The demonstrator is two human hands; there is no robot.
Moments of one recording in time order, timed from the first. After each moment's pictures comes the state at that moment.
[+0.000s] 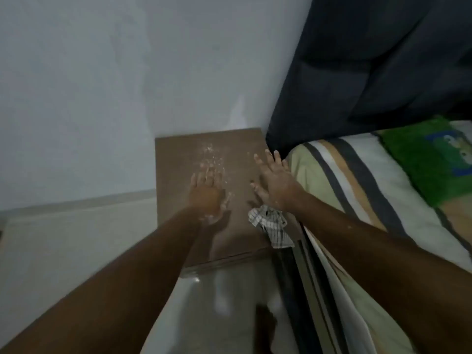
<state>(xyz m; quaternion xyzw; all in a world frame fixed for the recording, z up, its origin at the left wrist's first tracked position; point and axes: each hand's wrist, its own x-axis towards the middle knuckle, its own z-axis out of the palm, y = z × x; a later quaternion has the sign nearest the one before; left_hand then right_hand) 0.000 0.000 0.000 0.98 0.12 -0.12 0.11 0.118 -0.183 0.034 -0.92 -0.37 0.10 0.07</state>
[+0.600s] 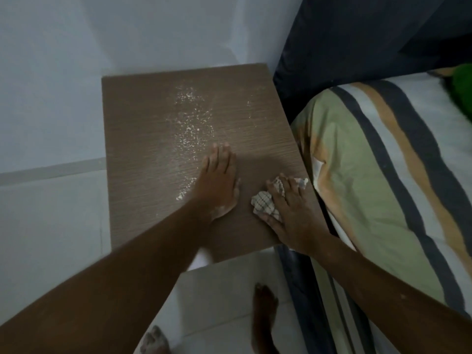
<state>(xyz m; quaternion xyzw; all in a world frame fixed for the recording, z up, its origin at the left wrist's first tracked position) 0.070 -0.019 -0.179 0.98 0.06 -0.10 0.13 0.101 -0.245 -0.152 -0.91 -0.37 0.16 0.07</state>
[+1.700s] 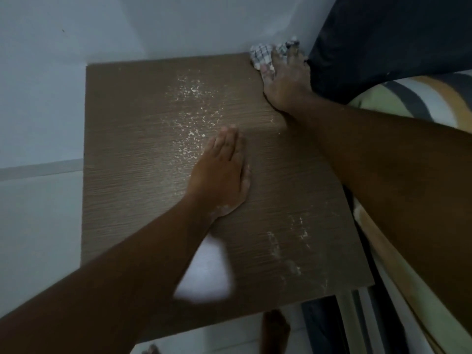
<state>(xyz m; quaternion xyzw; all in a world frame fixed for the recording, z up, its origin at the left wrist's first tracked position) 0.126 0.019 -0.201 0.99 0.07 -0.01 0.09 0.378 -0.040 -0.186 -0.96 -0.24 0.06 0.09</state>
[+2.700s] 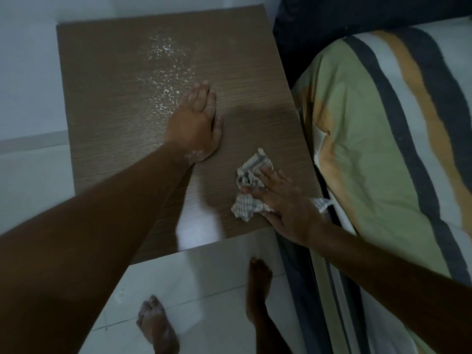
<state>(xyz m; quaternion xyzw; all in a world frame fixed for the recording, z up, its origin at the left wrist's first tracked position) 0.119 0.015 -0.186 0.99 0.08 -0.01 0.11 0.107 -0.264 -0.179 -0.83 -0.52 0.15 0.17</state>
